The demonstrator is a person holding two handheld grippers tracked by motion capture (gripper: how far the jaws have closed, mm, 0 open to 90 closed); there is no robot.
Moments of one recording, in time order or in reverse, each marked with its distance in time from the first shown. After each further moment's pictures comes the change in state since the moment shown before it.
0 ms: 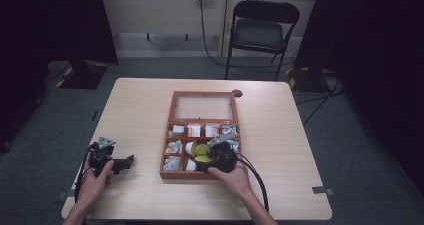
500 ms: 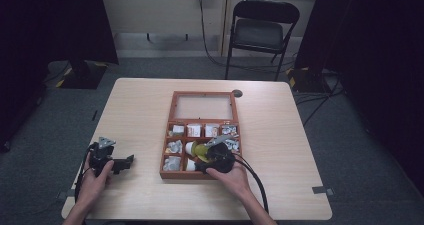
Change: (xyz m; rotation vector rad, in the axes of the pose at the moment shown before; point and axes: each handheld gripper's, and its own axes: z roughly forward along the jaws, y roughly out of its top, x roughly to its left) left arm 0.000 0.000 0.000 0.000 -0.001 0.000; right arm 0.001 -0.001 0.008 0.037 -0.013 -0.011
